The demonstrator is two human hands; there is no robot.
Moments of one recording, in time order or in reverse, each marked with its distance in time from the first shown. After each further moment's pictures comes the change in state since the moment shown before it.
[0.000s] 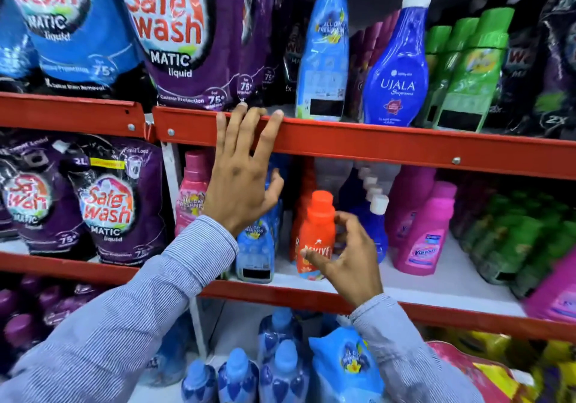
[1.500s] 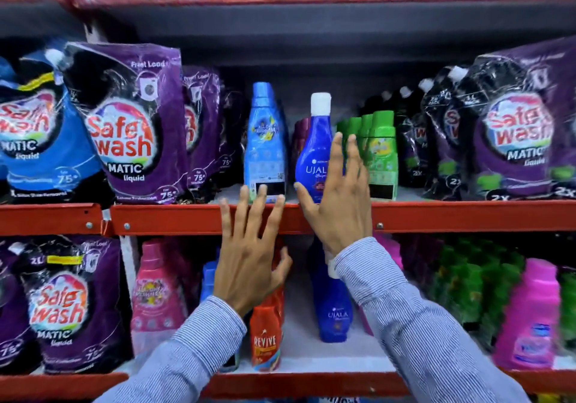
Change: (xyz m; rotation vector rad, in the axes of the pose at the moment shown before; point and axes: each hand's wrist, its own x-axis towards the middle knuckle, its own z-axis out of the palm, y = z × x) left_hand 0.022 0.074 0.019 0.075 -0.038 0.064; right_hand 0.116 -0.101 -0.103 -0.498 0.455 -0.287
